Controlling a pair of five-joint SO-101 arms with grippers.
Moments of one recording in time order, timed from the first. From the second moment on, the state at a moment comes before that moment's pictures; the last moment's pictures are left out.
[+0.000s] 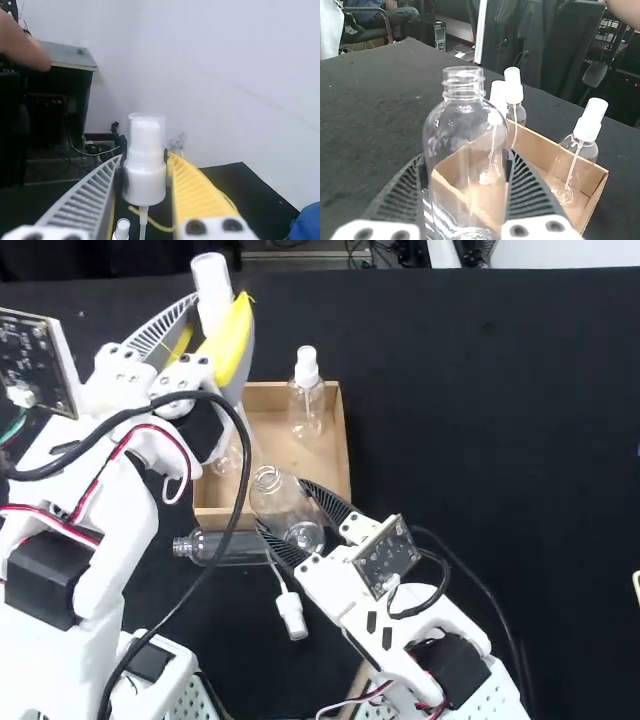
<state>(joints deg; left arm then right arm) 17.3 -48.6 2.3 50.4 11.5 -39.8 -102.6 77.8 46.6 4.4</state>
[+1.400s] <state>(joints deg) 22.9 -64.0 16.6 67.6 11.6 -39.8 -102.6 77.8 46.6 4.4</state>
